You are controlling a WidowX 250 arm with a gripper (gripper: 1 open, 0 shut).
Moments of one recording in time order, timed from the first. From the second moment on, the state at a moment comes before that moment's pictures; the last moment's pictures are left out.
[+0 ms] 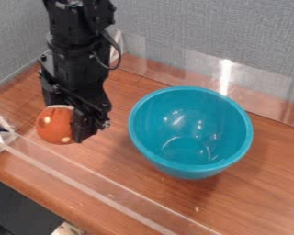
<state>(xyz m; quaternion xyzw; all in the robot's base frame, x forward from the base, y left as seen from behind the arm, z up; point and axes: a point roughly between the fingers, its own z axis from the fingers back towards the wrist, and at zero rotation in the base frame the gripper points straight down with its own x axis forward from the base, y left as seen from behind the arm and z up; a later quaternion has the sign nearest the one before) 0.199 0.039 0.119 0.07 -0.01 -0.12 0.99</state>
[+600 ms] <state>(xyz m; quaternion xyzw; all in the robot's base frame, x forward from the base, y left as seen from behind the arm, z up) 0.199 0.041 0.113 0.08 -0.02 -0.14 0.99</state>
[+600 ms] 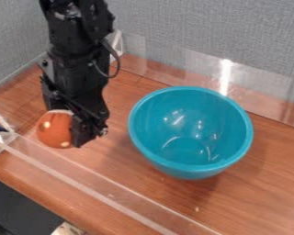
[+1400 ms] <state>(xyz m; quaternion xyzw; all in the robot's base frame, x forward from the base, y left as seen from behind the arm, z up) 0.206 0.056 0.101 0.07 -0.04 -0.14 0.99</state>
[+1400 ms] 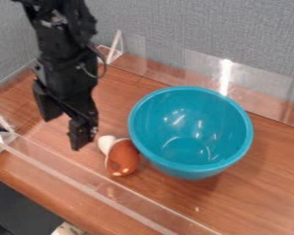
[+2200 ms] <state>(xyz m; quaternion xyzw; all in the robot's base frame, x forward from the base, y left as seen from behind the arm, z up) 0.230 0.022 0.050 0.05 -0.02 -0.16 0.99</state>
